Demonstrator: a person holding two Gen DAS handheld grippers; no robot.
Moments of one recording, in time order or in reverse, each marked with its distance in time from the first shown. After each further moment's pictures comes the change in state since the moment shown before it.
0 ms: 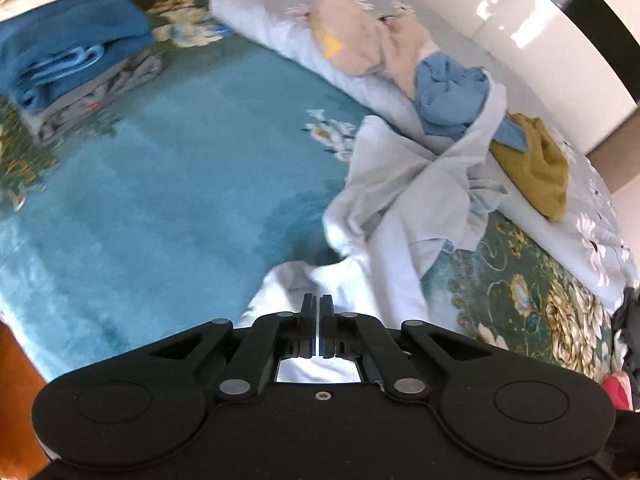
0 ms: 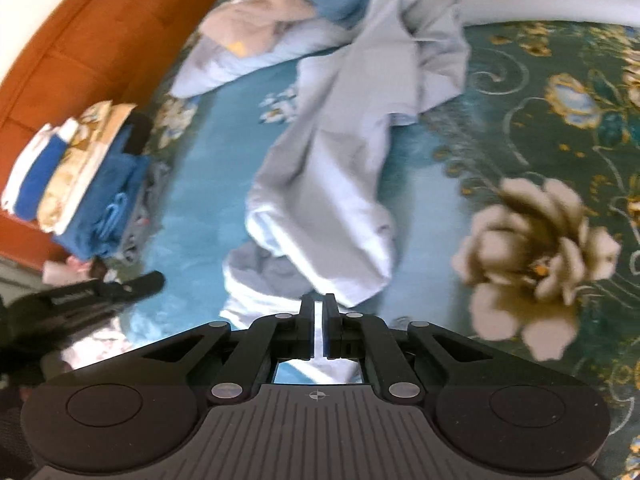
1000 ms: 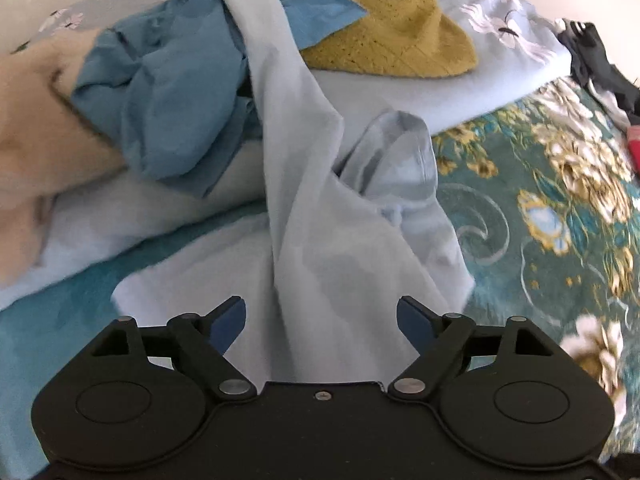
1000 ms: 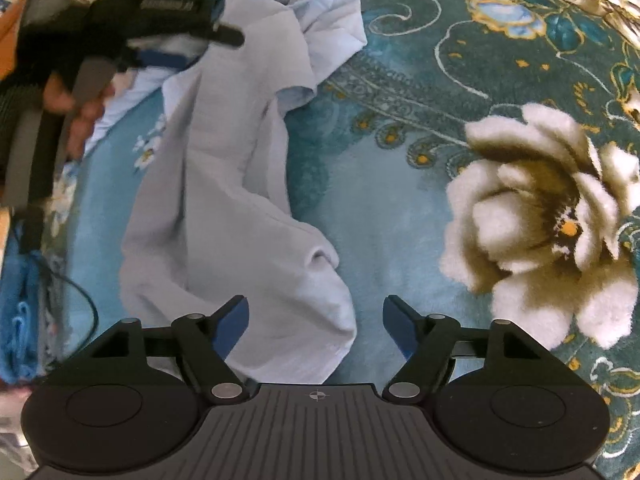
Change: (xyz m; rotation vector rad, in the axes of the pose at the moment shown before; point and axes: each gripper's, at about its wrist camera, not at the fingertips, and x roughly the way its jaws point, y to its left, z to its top) left arm 0.281 -0.179 0.146 0.960 0.204 -0.250; right arm 0.112 -0.021 0.002 0.314 -0.097 -0.216
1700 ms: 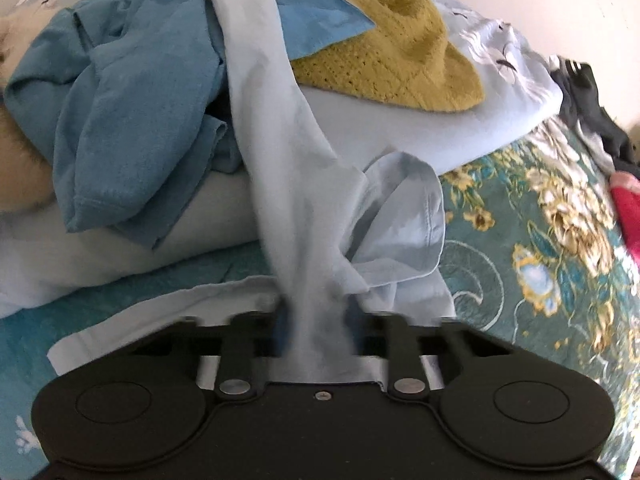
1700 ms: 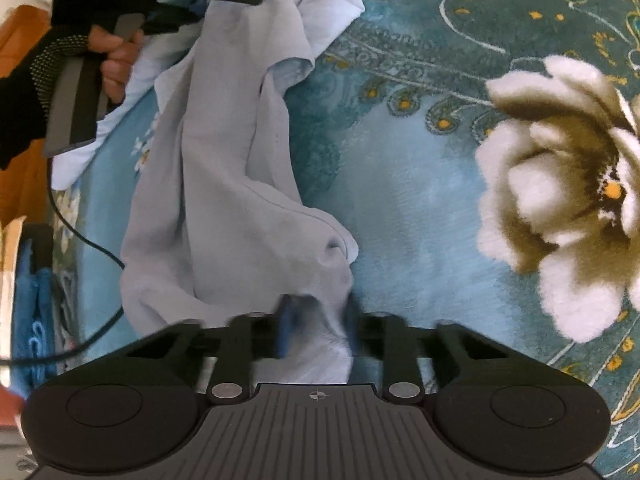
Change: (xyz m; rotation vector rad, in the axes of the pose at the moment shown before) left arm 0.040 0.018 0.030 -0.094 -0.030 -0.129; right arm 0.020 0.004 0.001 0.094 0.052 0.083
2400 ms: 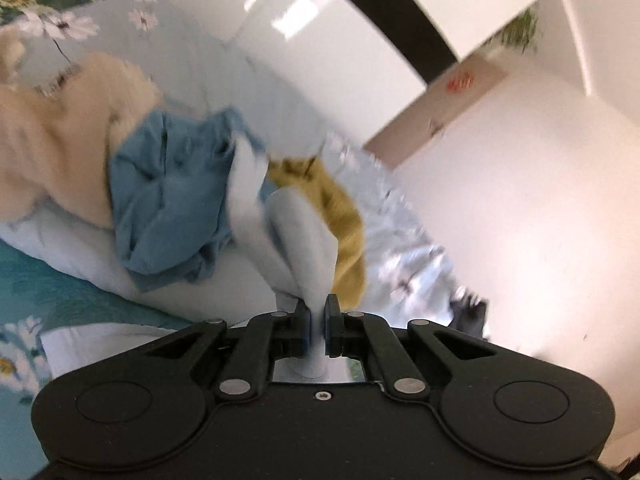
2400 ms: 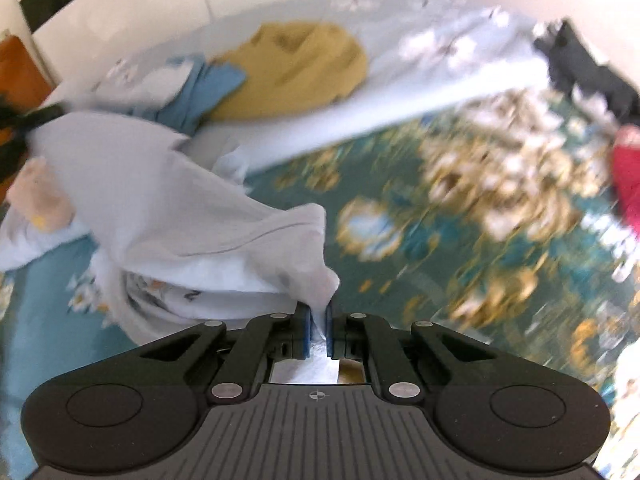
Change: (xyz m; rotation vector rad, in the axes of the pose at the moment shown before) left arm -0.201 -0.005 -0.030 -0.483 -0.503 -0.262; right arm -0.156 -0.025 0.065 -0.165 -0.480 -0.328
